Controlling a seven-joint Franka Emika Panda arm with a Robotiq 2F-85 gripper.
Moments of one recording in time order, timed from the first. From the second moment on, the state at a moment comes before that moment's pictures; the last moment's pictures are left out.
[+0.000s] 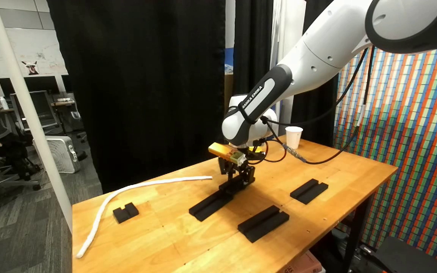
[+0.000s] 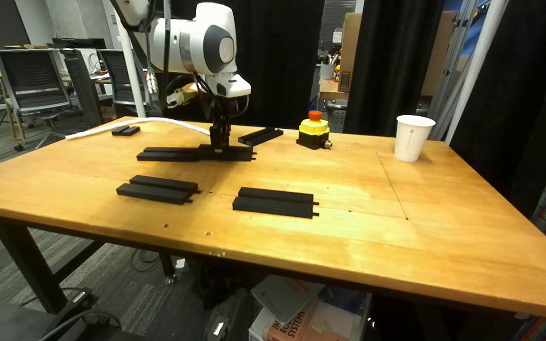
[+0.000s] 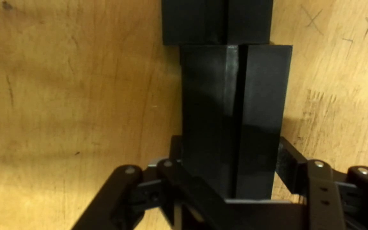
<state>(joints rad) 0.14 0.44 -0.04 -1.97 0.07 2.46 1.40</state>
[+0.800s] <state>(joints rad) 0.14 0.44 -0.04 -1.98 0.07 2.46 1.40</state>
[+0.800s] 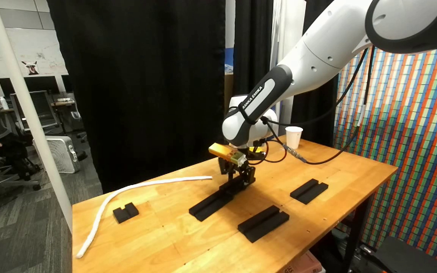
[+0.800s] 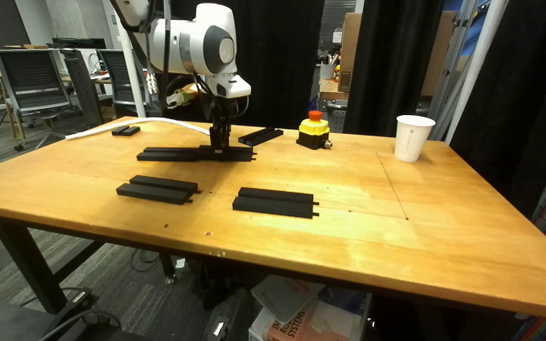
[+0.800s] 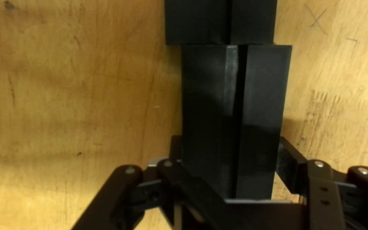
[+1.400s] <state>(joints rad) 0.14 0.43 -0.04 -2.00 0.07 2.46 1.40</state>
